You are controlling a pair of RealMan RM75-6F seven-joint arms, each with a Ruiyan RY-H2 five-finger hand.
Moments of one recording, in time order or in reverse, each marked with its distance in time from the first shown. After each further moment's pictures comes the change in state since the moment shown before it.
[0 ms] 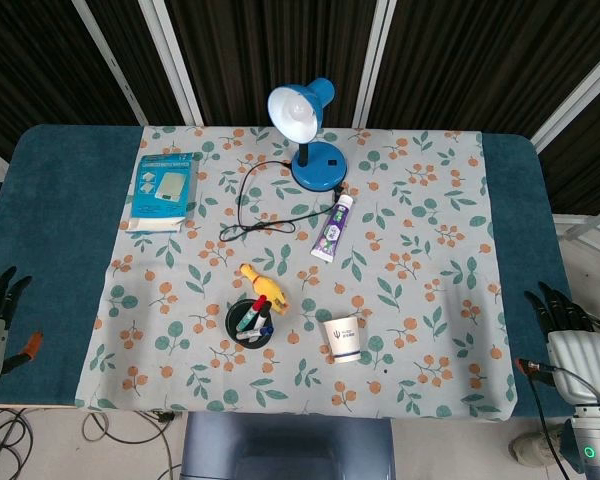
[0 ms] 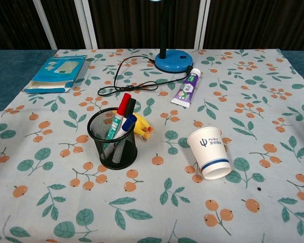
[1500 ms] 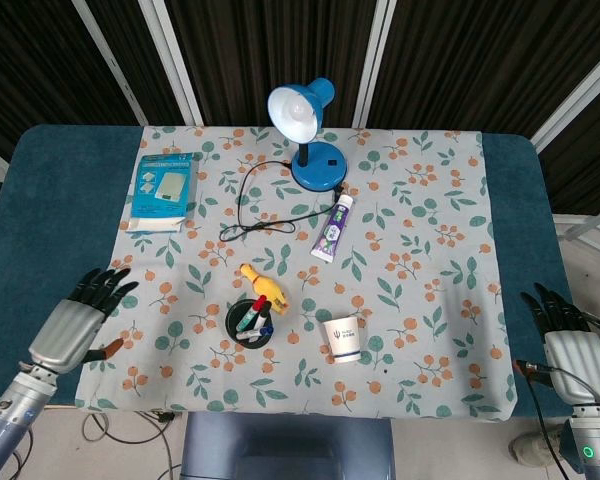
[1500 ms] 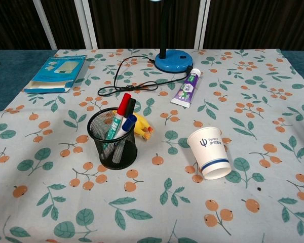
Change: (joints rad) left arm -0.227 0.021 0.029 -0.109 0.166 -0.289 -0.001; right arm 0.005 0.004 -0.006 0.003 -0.006 -0.015 0.003
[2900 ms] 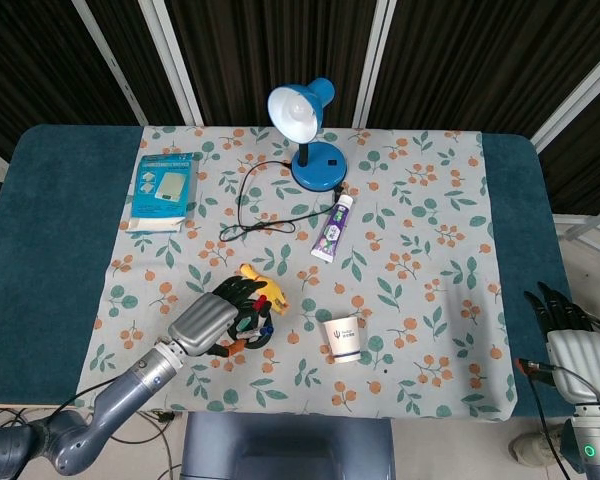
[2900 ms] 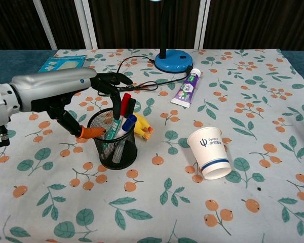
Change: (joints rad) left arm -0.346 -0.304 -0.107 -0.066 -0.300 -0.335 0.101; right arm -0.001 0.002 0.006 -0.005 0.015 -0.001 0.001
